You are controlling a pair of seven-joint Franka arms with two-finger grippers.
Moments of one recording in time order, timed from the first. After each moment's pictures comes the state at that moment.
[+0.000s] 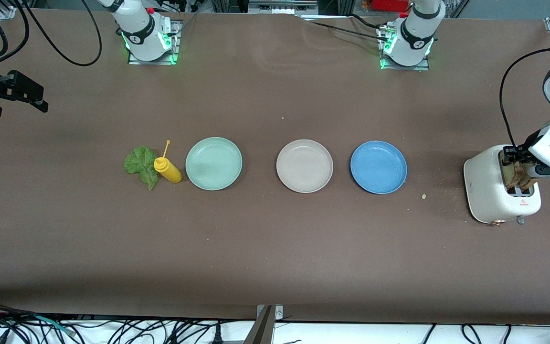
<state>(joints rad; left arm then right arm) 0.29 0.15 0.00 -2.05 0.09 2.21 0.26 0.01 0.06 0.02 -1.43 0.00 1.49 -0.09</state>
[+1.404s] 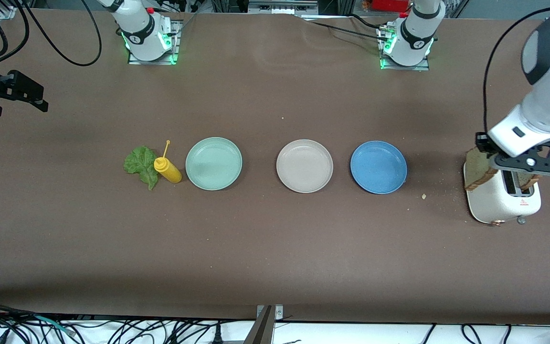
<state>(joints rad) 0.27 0.12 -0.41 -1.68 0.24 1.73 0.02 0.01 0.06 0.02 -1.43 0.01 1.48 -0.09</state>
